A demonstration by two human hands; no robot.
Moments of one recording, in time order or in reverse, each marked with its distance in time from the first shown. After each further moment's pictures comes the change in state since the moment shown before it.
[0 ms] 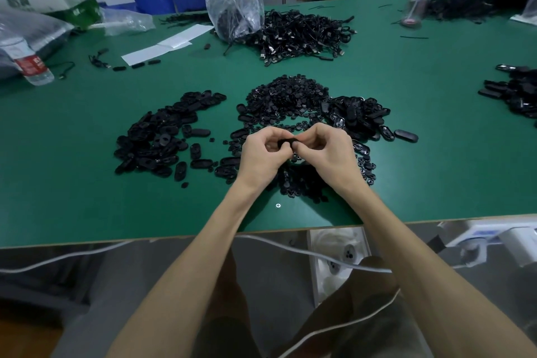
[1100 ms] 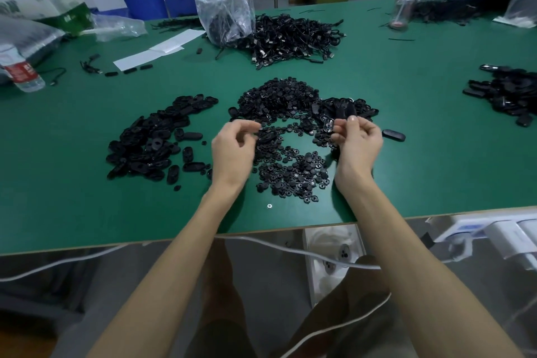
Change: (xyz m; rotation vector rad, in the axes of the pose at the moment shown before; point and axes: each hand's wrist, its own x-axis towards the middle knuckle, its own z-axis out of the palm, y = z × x) left_hand -0.001 0.014 -0.023 0.241 0.210 0.042; right_hand 0.012 0.011 -0.018 0.782 0.688 0.345
